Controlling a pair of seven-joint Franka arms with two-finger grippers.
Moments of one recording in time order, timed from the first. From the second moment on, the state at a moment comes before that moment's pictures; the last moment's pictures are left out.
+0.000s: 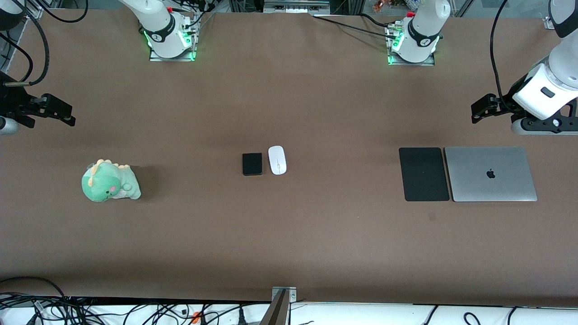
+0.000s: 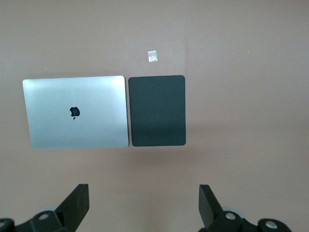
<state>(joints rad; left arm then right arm) 0.07 0.02 -0.14 -1.66 0.04 1.61 -0.07 0.15 0.07 -0.18 -1.55 0.00 1.63 -0.09</state>
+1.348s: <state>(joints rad) 0.07 0.02 -0.14 -1.66 0.04 1.61 -0.06 0.15 0.07 -0.18 -1.55 0.00 1.63 -0.09</state>
